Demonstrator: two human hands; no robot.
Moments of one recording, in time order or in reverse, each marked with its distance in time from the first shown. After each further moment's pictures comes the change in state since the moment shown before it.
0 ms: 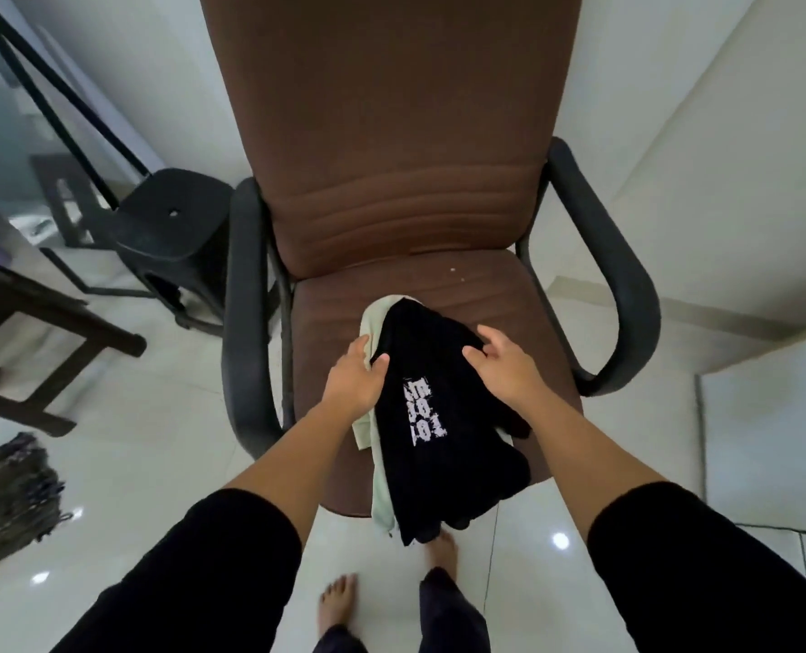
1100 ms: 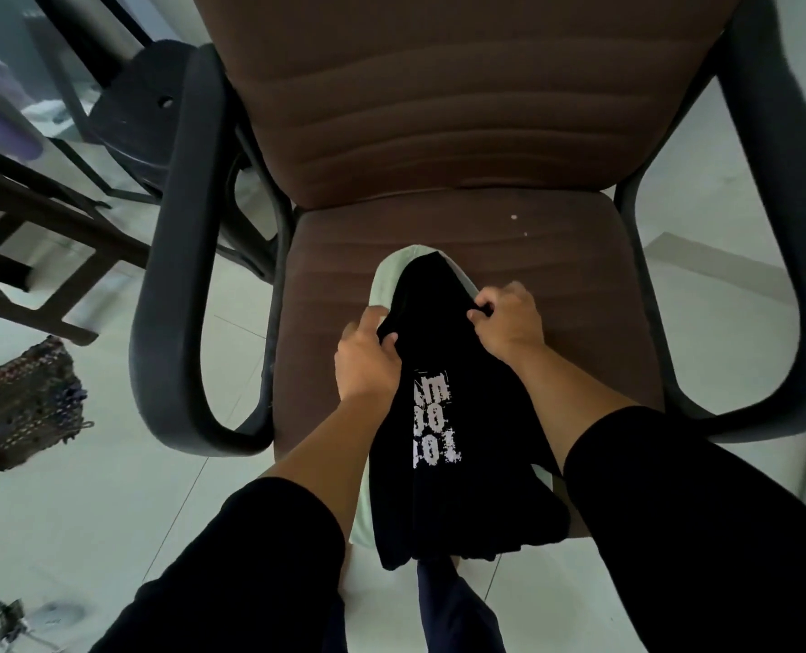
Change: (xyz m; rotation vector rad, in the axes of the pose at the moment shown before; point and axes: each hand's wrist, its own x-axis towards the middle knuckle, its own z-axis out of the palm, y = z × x) left_hand 0.114 -0.034 0.087 0.108 0.429 -0.055; right_hand 0.203 0.048 0.067 -0.349 -0.046 -0.164
